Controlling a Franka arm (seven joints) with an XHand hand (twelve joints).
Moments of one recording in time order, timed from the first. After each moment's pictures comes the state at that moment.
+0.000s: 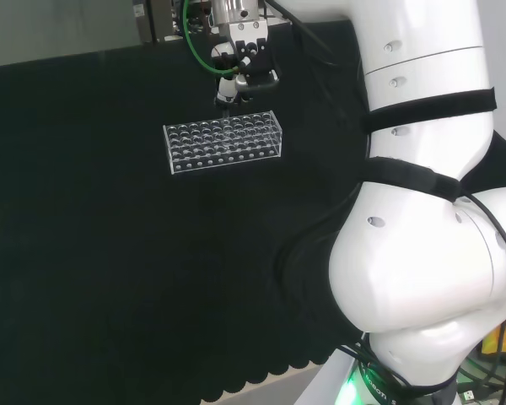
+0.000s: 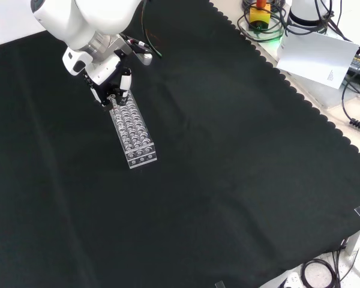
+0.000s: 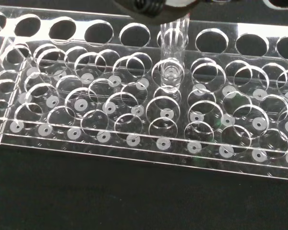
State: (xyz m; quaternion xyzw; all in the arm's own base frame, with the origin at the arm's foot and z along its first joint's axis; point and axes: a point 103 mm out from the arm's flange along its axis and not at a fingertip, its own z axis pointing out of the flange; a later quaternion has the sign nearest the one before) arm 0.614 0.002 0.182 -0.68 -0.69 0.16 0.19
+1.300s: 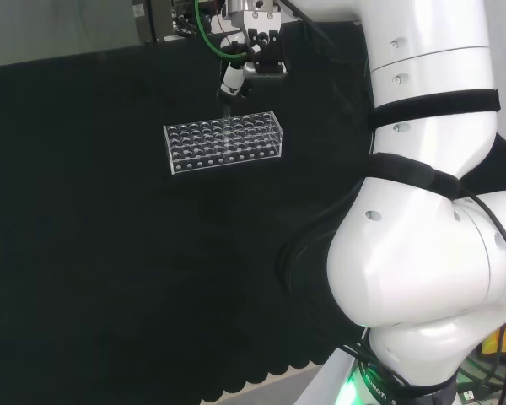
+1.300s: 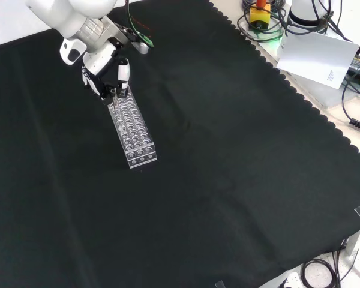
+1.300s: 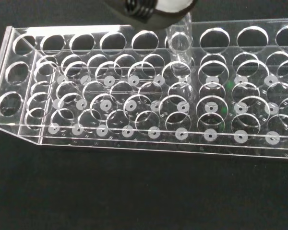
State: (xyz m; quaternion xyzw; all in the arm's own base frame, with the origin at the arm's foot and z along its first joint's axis) arm 0.609 -0.010 0.199 -0.67 -0.68 0.13 0.26
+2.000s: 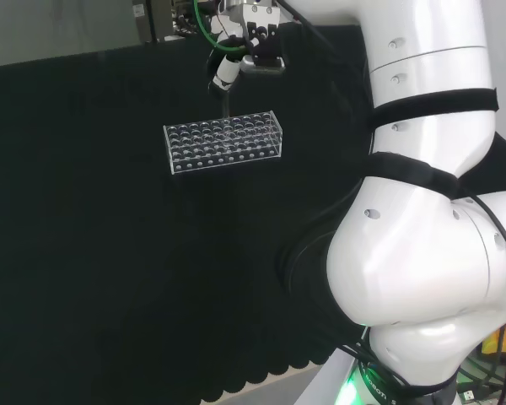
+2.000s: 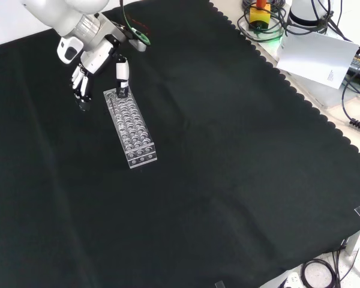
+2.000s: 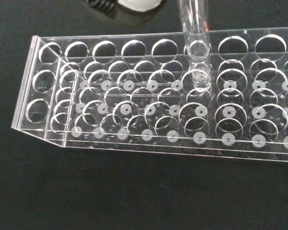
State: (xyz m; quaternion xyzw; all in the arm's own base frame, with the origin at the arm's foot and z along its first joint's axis) arm 0.614 -0.005 0.209 -0.66 -0.69 0.12 0.28
